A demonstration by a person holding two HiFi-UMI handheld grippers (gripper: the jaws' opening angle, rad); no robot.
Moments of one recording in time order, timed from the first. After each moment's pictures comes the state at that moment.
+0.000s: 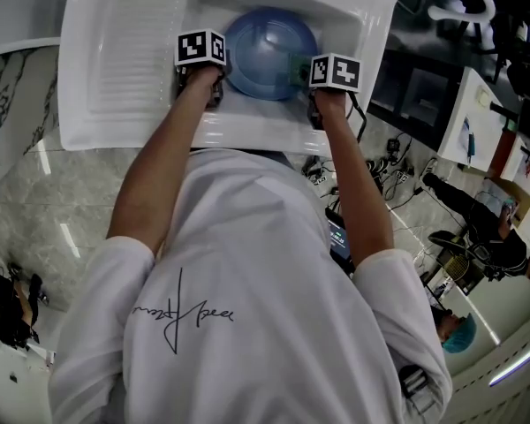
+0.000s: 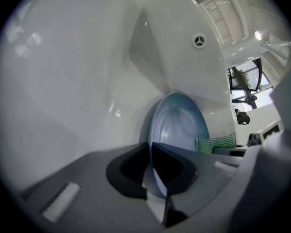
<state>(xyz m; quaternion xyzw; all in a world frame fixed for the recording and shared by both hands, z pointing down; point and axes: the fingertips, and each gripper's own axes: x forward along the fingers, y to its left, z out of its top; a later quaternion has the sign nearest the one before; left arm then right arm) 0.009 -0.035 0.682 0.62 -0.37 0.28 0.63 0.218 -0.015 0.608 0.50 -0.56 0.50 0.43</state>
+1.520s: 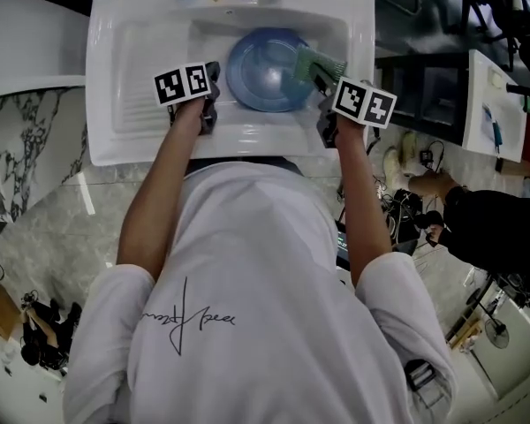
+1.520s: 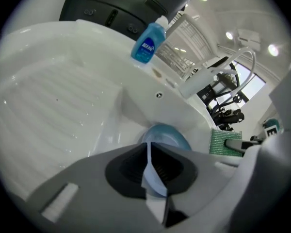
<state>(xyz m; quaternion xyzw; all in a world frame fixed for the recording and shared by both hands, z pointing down) -0.031 -0.059 0.579 0.71 -0.44 0.21 0.51 0.206 -0.032 0.485 0.53 -0.70 0.45 0.15</state>
